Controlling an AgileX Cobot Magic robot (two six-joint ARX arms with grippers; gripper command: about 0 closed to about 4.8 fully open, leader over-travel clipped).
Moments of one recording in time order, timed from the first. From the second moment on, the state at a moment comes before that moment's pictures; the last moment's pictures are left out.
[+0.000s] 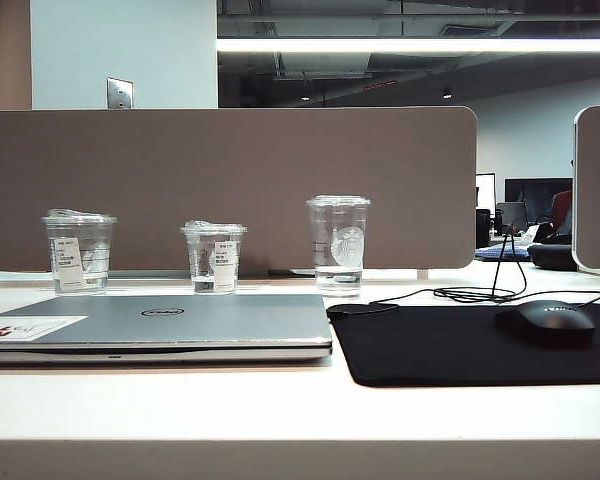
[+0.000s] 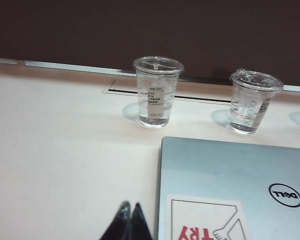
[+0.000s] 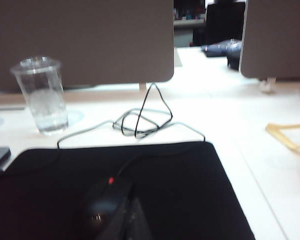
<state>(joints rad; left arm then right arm) 0.04 0.00 0.00 0.00 -0.02 -0.06 0.05 0.00 0.01 0.01 0.07 0.05</state>
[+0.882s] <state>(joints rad) 0.04 0.28 0.43 -0.09 0.04 -0.08 0.05 0.15 0.30 0.01 0.02 0.15</state>
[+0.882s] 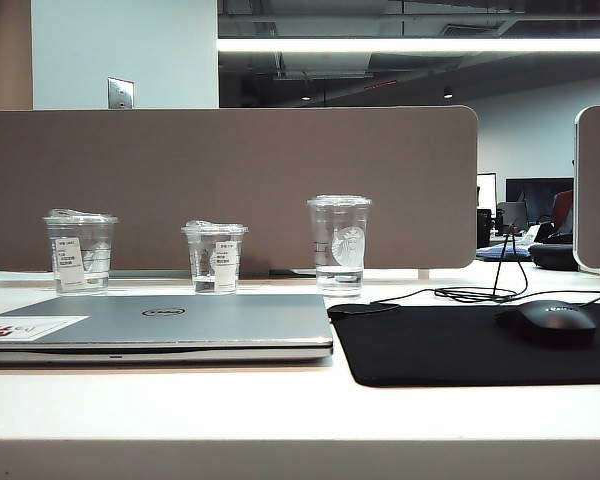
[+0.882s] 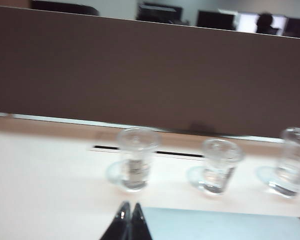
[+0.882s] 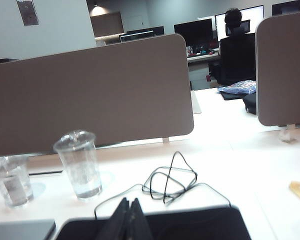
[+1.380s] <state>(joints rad) -0.01 0.66 0.70 -0.10 0.17 -0.06 0.05 0.69 0.82 -0.21 -0.11 0.02</state>
